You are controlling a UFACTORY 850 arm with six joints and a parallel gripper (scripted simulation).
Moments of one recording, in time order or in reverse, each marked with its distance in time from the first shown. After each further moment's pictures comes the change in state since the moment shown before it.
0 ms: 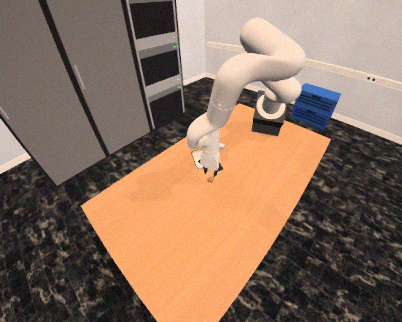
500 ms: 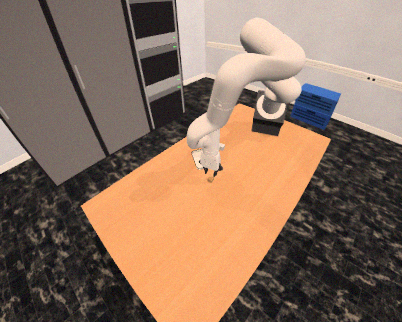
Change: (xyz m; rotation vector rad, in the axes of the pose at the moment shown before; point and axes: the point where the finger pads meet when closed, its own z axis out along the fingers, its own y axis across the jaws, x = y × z) arm 0.000 0.001 0.000 -0.001 0.000 0.000
